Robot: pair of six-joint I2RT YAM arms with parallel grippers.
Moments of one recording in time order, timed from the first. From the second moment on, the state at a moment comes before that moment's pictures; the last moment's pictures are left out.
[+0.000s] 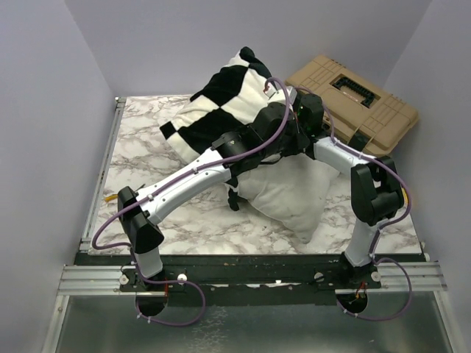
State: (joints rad) left arm -1.00 1.75 1.88 -0.47 -0.11 -0.77; right arm 0.37 1.86 1.31 0.55 -0.86 1.50
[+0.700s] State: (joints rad) left arm -0.95 1.66 1.57 -0.40 -0.14 -0.74; right arm 0.36 2.02 1.49 0.40 -0.85 1.38
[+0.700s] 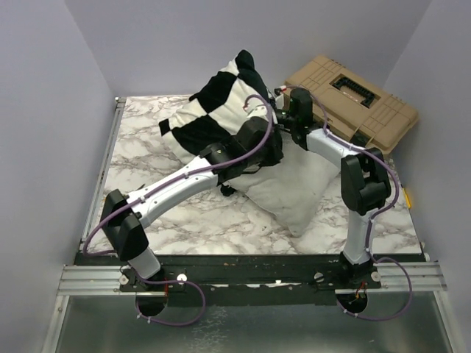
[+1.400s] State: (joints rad) left arm -0.68 1.70 1.51 -0.23 0.06 -0.82; right arm 0.28 1.67 1.63 -0.84 -0.29 0.52
